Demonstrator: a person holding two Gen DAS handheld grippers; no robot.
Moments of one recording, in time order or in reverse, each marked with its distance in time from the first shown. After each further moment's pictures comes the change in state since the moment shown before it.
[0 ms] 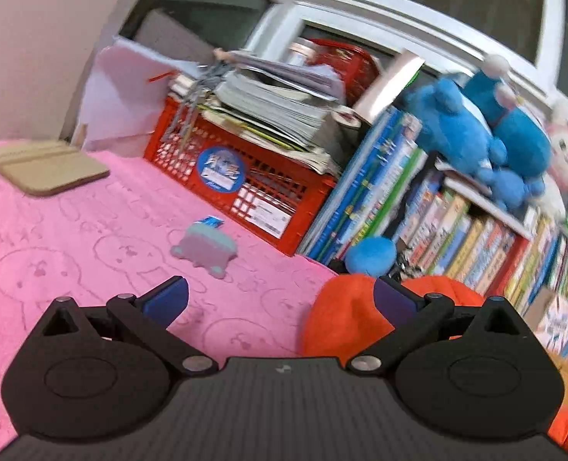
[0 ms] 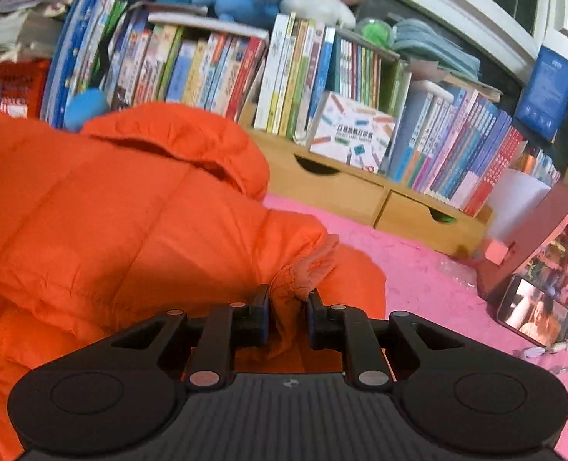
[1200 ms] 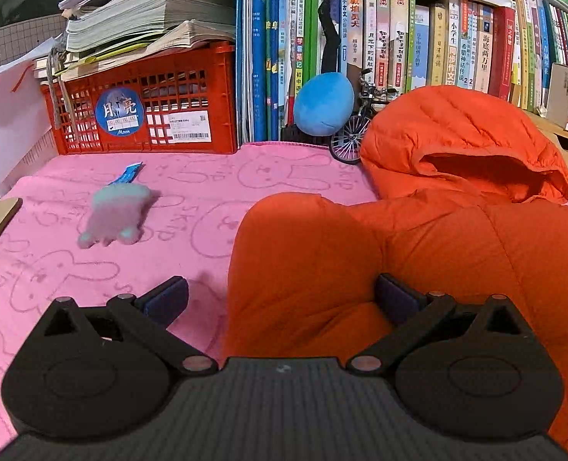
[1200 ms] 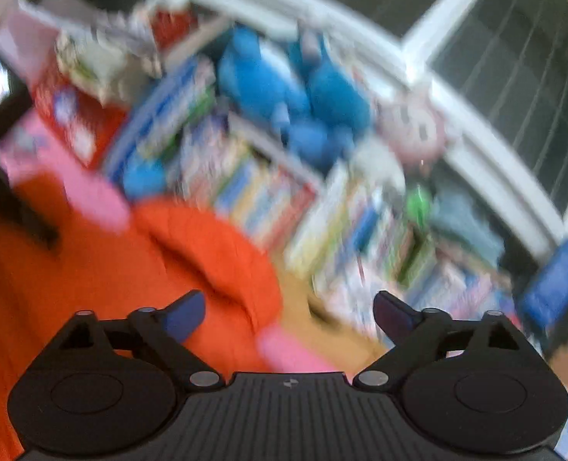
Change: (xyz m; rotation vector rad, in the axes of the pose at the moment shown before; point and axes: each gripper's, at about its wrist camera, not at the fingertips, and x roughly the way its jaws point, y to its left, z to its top) left arm 0.094 -0.070 -0.025 0.480 0.376 0.034; right arm -0.057 0.027 0.061 -0.347 -0.417 0.105
